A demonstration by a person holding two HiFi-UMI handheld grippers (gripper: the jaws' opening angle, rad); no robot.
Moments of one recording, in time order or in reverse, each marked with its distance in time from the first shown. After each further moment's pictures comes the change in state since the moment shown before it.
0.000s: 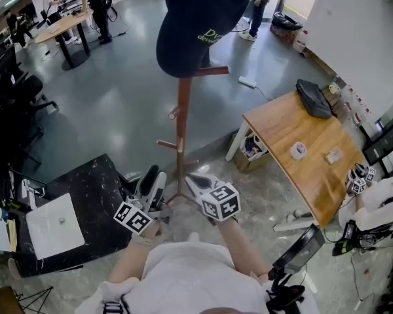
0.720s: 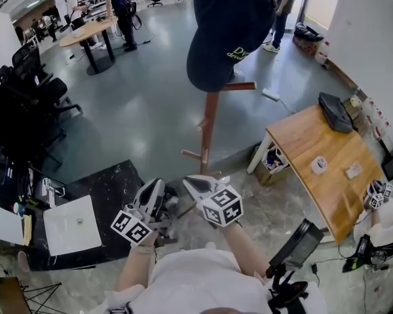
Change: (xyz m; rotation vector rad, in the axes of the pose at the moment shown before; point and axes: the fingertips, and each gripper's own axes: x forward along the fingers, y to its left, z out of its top) left arm -0.038 0.005 0.066 0.178 0.058 0.060; right arm 0.046 0.072 0.059 -0.066 -0.104 0.180
